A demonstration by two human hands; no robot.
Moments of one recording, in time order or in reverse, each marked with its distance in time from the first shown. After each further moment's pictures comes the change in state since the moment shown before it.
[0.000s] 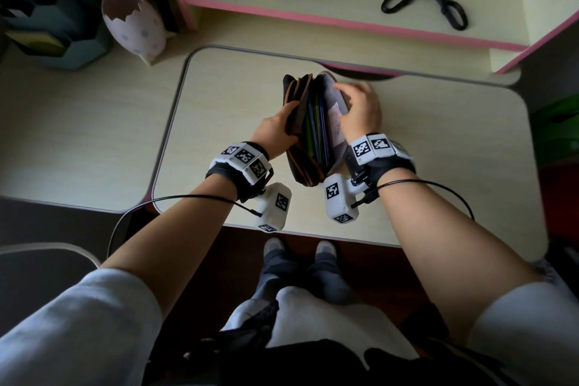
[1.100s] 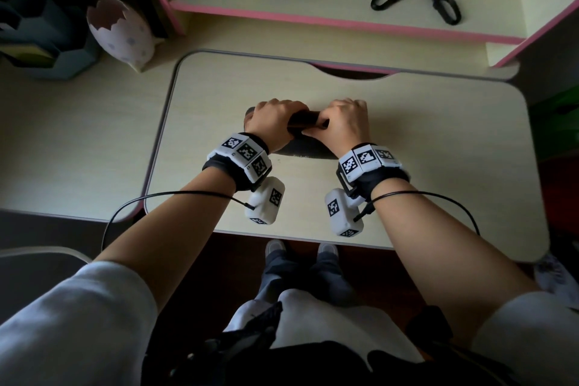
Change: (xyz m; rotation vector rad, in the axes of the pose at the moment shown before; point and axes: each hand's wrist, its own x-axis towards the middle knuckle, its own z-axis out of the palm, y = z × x) left_hand 0.025 0.015 -0.001 0.442 0.101 0.260; right_hand -0.002 0.011 0.007 -0.293 -0.132 -0.189
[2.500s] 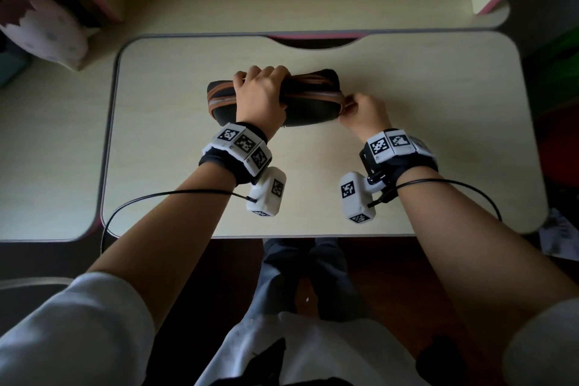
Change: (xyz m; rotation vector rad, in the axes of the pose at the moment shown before) left_hand 0.037 0.049 0.035 0.078 0.186 -0.066; right_hand -0.011 0.110 0.008 0.324 -0.120 0.345
